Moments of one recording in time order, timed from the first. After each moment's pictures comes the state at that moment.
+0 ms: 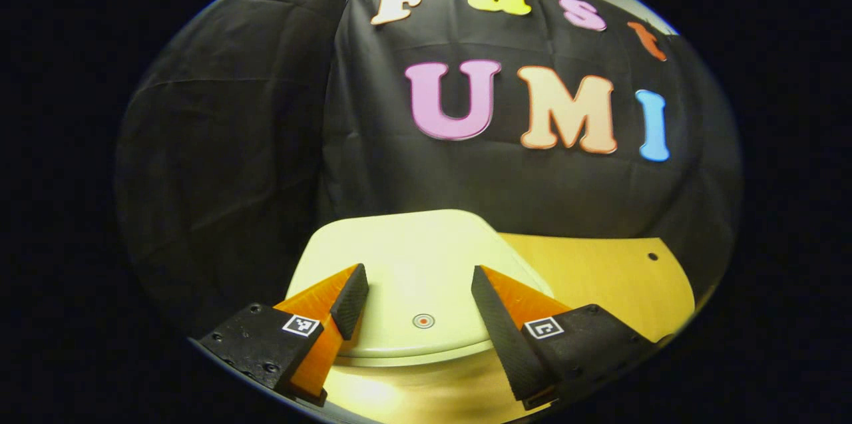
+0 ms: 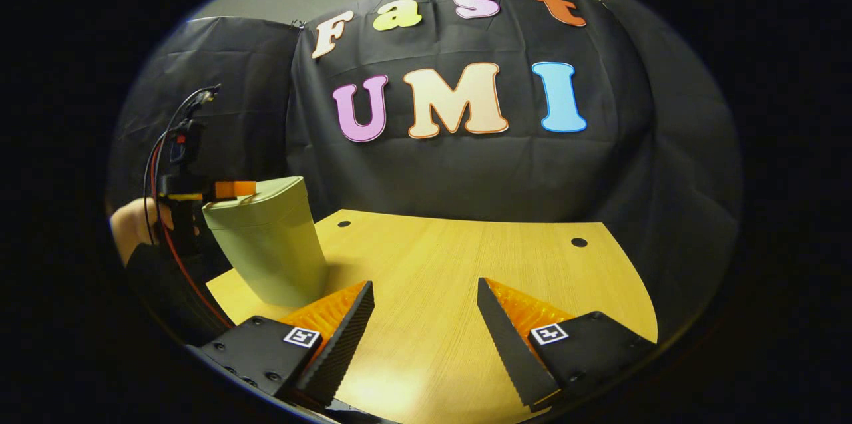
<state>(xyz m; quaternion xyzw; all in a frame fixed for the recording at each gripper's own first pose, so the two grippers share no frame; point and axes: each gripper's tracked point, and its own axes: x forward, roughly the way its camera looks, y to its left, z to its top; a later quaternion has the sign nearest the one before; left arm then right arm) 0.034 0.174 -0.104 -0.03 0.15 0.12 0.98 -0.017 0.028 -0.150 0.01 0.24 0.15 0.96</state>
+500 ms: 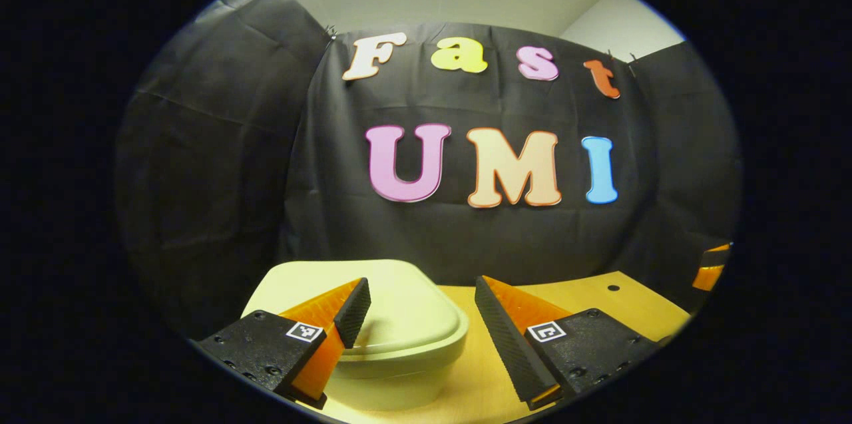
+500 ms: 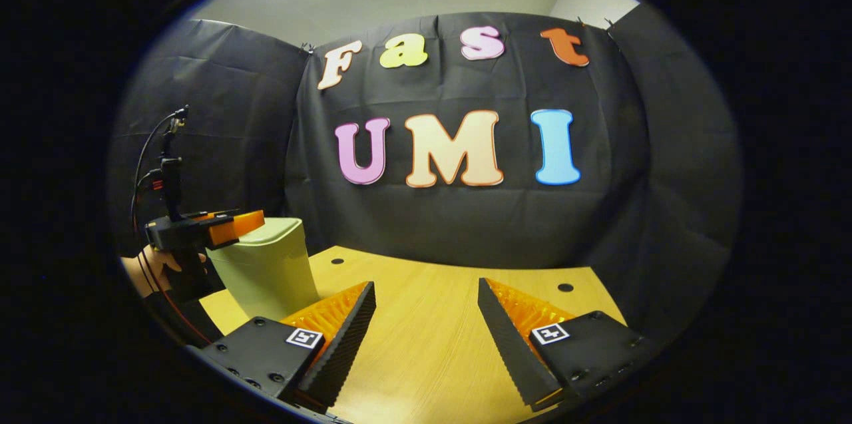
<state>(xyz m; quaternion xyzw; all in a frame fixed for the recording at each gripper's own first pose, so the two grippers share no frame) 0.029 0.098 -0.051 -0.03 0.02 0.03 1.00 -0.001 0.017 -0.068 -0.01 0.13 0.14 0.98</state>
